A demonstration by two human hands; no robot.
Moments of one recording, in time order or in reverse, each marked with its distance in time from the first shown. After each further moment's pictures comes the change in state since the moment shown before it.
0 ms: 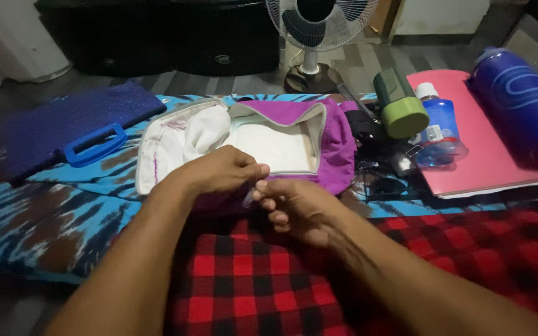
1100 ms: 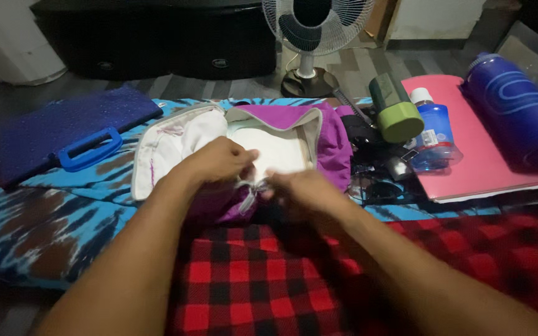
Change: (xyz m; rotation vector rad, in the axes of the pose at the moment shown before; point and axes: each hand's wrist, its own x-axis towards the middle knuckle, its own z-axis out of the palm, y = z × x) left_hand 0.049 -0.031 0.001 0.015 0.160 0.008; right_hand 0.026 -0.018 -0.028 -0.505 0.364 -0.020
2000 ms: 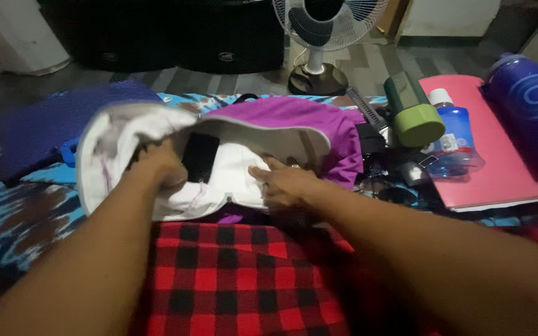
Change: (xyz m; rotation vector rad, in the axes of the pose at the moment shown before) left_hand -0.004 -0.083 -0.051 0.338 0.167 -0.583; right_hand 0.133 0.025 0.008 -1.302 -0.192 -0.639
